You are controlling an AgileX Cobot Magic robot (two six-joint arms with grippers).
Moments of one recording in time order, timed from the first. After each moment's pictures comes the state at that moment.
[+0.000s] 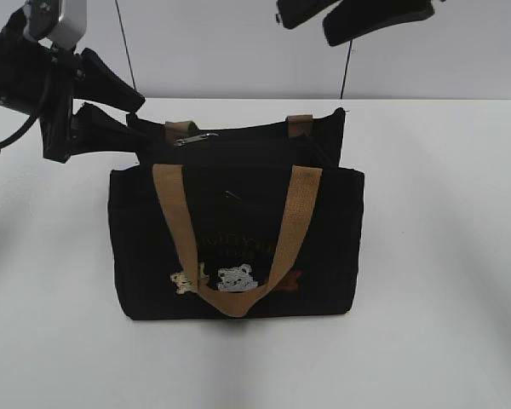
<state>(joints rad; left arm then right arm) -0.13 1.70 -1.13 -1.12 0.83 2.06 0.33 1.61 -1.57 0.72 1.15 -0.34</state>
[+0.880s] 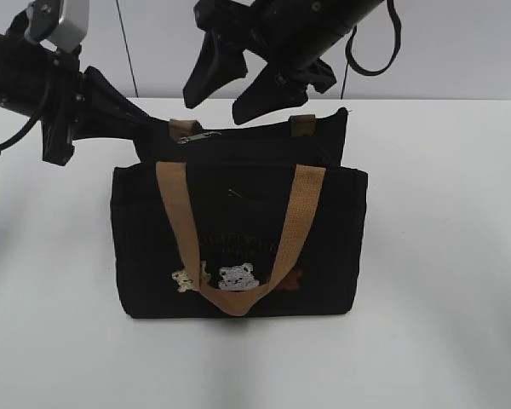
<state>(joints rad) -0.13 1.71 -1.14 -1.12 0.87 2.06 0.48 1.90 -1.64 0.73 0.98 -0.15</state>
